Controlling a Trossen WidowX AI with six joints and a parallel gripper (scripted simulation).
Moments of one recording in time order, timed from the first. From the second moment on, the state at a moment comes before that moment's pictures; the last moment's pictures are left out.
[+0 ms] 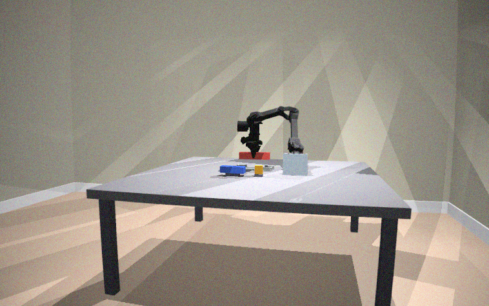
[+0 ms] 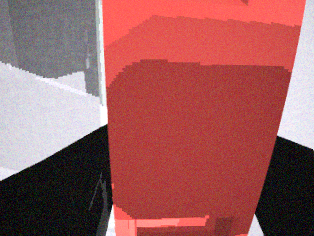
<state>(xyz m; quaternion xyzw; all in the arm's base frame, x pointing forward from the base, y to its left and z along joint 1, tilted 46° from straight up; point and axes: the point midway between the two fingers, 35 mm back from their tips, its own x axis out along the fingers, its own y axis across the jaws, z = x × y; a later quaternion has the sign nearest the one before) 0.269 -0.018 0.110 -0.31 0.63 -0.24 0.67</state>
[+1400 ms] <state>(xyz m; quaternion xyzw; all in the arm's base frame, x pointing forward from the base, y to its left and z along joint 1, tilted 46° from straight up) 0.274 -0.047 0.084 -0.31 0.62 -0.24 0.68</state>
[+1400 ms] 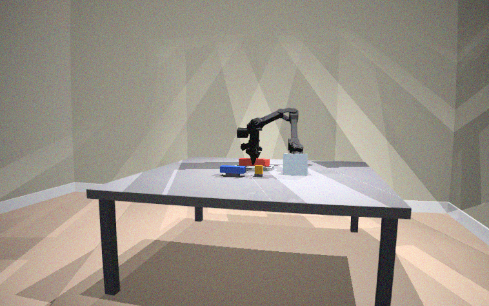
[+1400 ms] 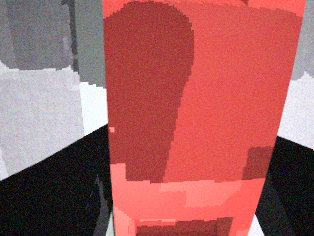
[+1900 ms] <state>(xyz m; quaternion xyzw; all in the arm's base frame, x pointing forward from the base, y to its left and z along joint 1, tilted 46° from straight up) 0.274 -0.047 0.084 -0.31 0.62 -0.24 0.68</state>
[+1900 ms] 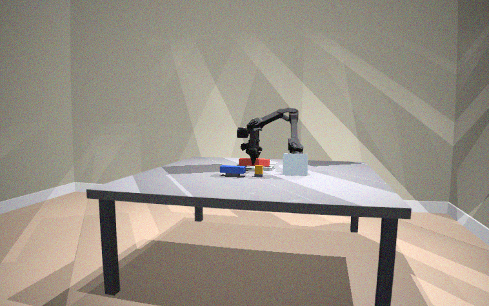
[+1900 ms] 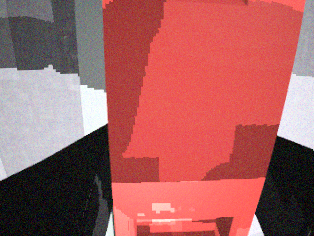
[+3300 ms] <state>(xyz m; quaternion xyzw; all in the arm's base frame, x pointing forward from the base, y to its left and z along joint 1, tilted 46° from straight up) 0.296 0.077 0.117 -0.31 0.62 -0.24 0.68</state>
